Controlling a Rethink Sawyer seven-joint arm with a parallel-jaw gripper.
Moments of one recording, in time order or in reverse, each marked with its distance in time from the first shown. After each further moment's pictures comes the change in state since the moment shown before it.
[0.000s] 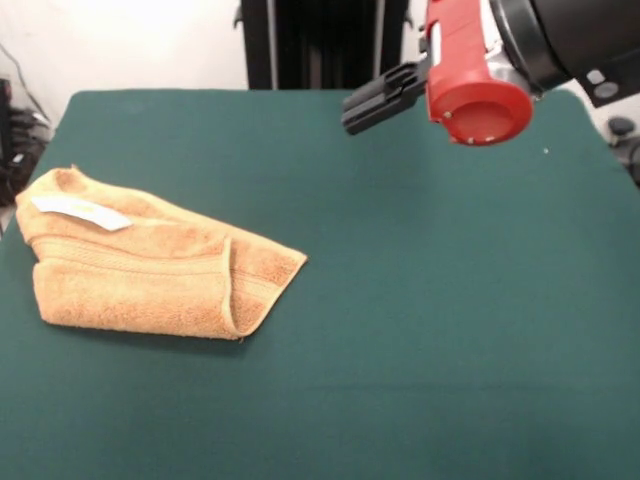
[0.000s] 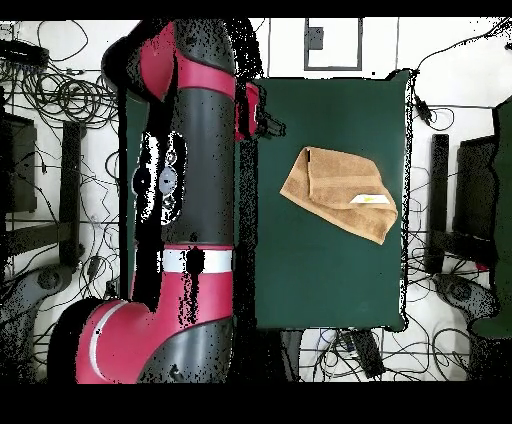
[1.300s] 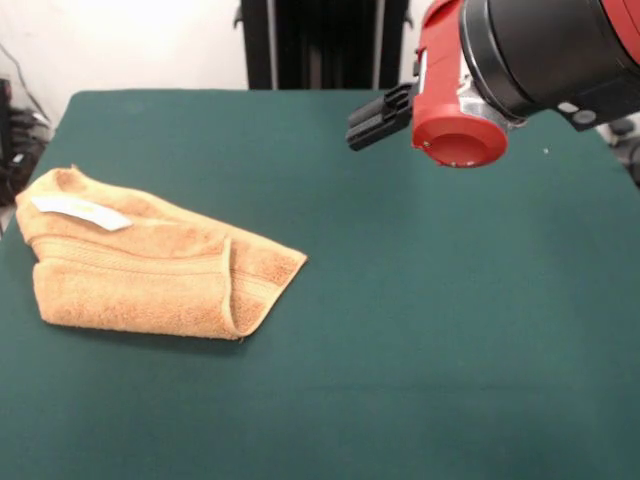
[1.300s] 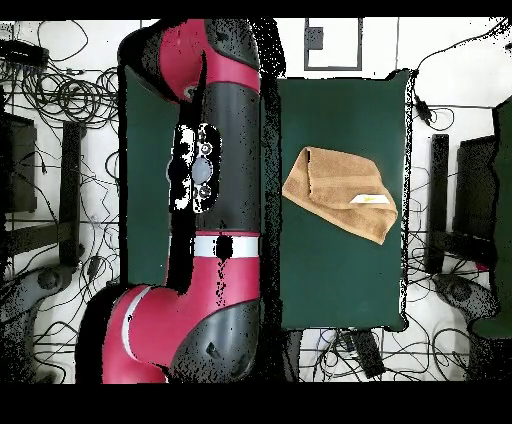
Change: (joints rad) arm -0.066 0.062 0.032 -0.137 0.092 0.179 -0.001
